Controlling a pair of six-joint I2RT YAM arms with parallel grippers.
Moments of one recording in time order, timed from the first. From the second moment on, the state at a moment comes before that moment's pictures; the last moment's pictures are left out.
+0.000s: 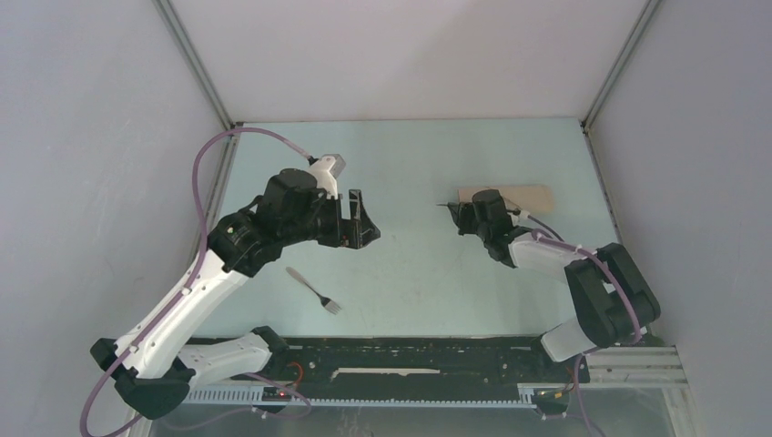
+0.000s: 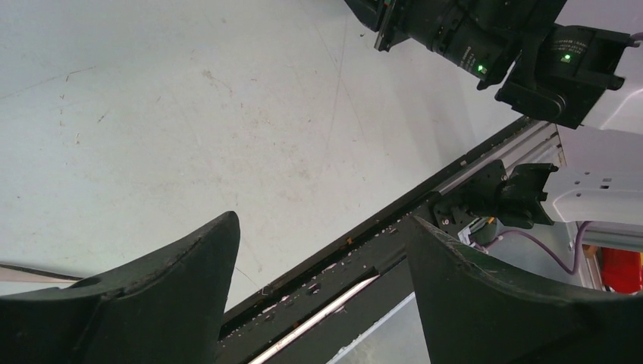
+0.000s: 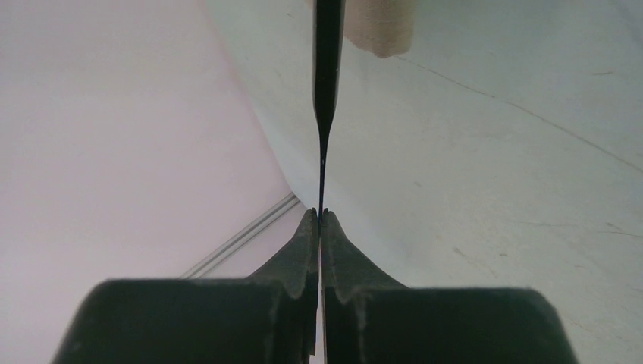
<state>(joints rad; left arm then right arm) -0.71 1.03 1.28 -0.85 0.09 -0.52 0.45 1.49 0.67 0.19 0.19 1.97</state>
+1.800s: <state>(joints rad) -0.64 1.07 1.28 -0.84 0.14 -0.51 0.31 1.78 0.88 0.19 0.02 1.91</state>
